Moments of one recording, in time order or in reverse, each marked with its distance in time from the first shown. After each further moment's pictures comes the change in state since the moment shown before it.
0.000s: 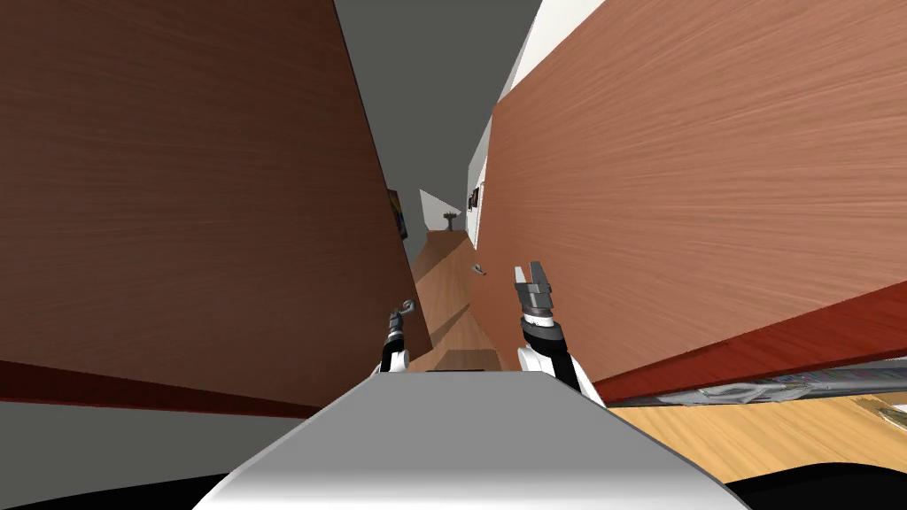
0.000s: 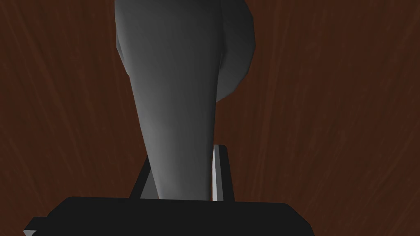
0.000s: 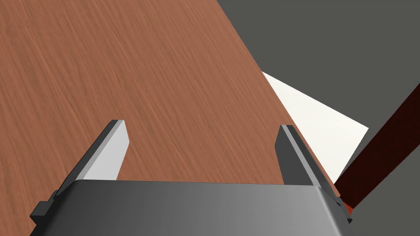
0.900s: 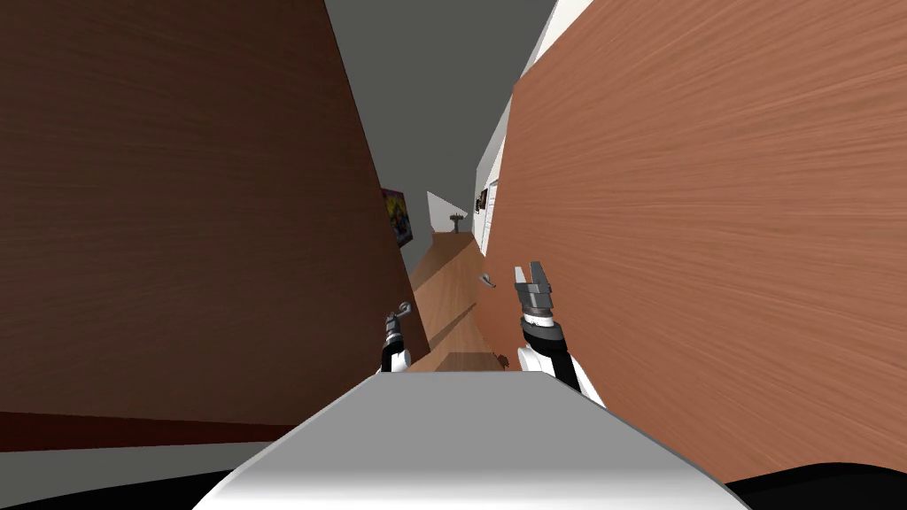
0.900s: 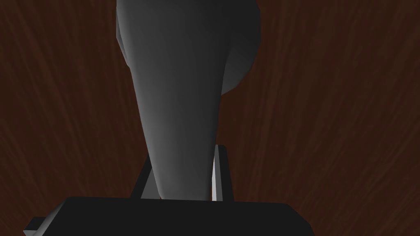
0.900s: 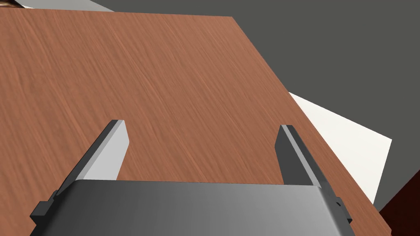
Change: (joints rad) arm -0.023 -0.032 0.087 0.045 0.053 -0.041 -0.054
